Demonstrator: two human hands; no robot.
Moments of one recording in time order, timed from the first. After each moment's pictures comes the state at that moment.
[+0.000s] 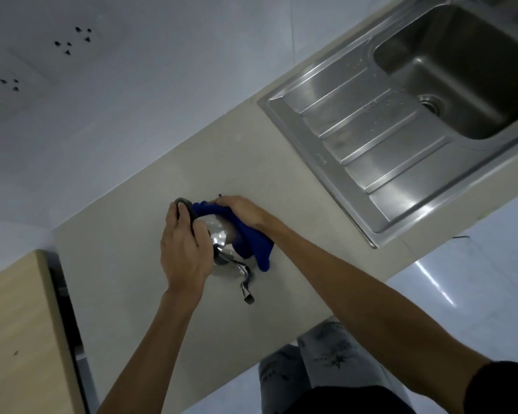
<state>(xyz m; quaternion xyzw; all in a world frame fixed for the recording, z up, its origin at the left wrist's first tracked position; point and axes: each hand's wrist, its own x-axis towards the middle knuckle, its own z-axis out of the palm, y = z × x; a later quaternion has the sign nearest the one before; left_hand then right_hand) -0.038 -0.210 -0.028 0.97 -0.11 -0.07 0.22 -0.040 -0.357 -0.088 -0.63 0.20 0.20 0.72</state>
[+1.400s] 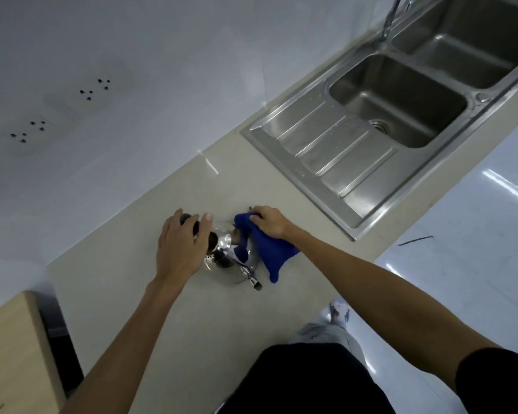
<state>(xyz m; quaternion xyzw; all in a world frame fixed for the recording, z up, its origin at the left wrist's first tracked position) -0.001 -0.183 -0.002 0.94 -0.27 -0.15 0.15 -0.083 -0.385 -0.107 -0.82 0.24 0.13 0.50</state>
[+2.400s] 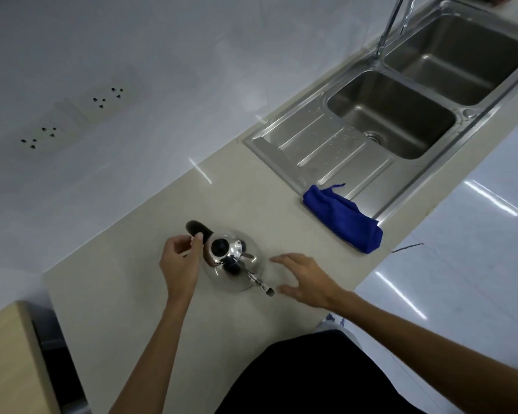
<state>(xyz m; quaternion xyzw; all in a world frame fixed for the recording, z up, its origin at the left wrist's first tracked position) -0.001 -0.158 -0.032 0.86 -0.02 -0.13 0.50 -0.210 -0.334 -0.115 -0.92 0.15 0.02 0.37</state>
